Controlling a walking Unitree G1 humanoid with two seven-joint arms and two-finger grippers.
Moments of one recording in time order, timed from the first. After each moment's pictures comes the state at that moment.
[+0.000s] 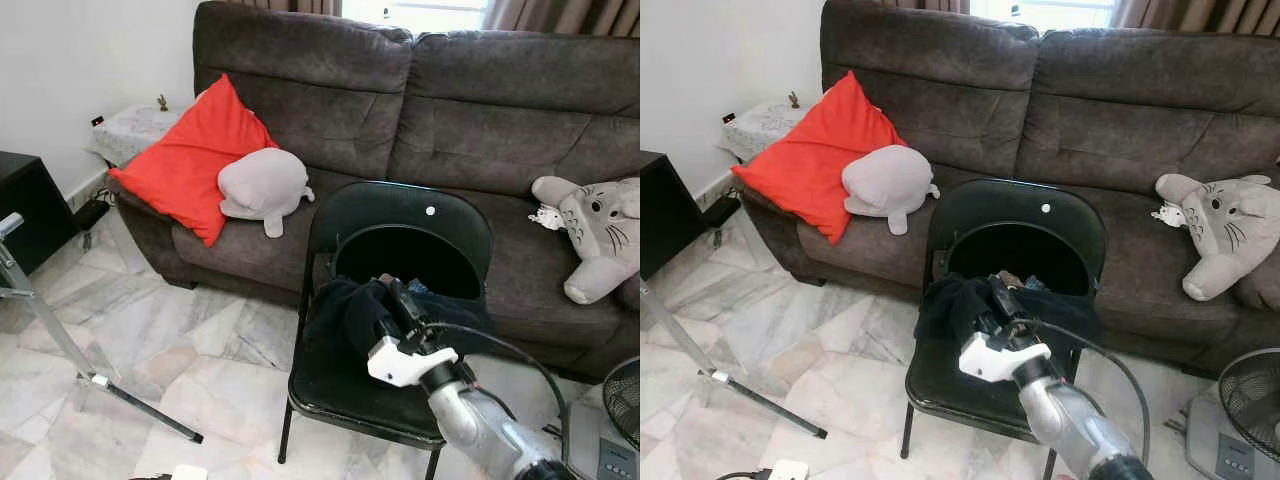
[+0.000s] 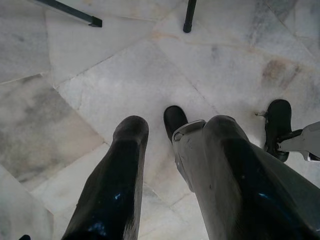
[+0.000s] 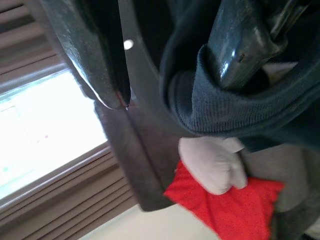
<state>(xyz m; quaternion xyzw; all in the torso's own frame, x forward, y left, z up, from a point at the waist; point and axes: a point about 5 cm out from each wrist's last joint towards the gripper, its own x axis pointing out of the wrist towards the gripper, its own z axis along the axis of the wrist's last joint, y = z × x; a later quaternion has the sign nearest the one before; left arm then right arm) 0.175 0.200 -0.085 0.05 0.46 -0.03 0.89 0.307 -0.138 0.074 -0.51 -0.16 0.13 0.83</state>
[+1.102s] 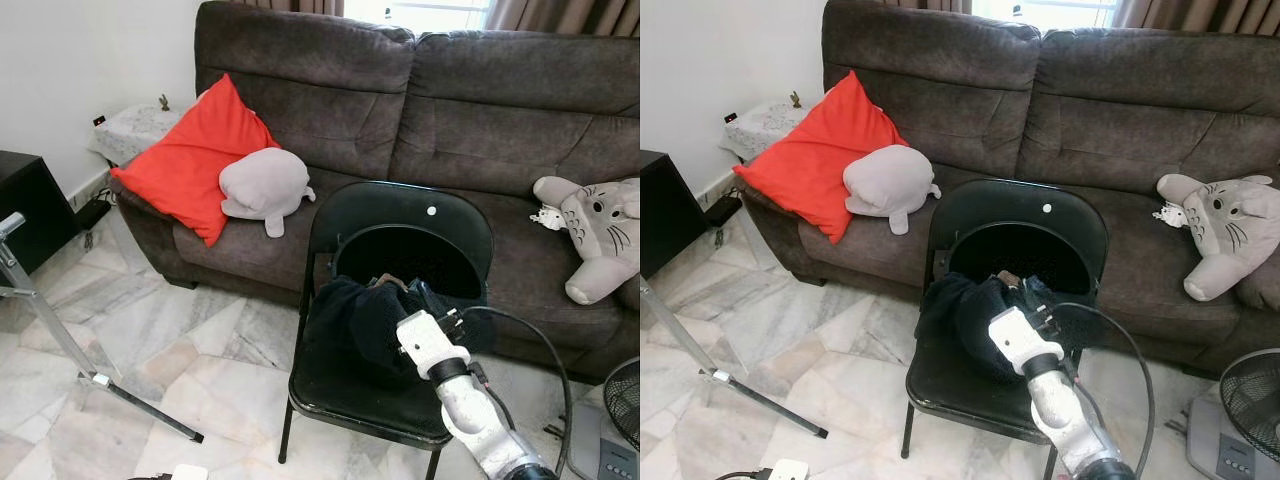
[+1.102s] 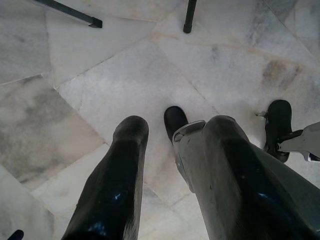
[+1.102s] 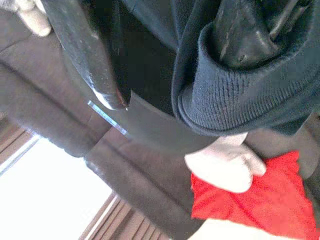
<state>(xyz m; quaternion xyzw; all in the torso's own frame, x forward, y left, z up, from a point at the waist) 0.175 0.200 -0.085 0.05 0.46 -0.03 0.89 0.320 -0.147 0.084 -0.32 -0.11 0.09 0.94</state>
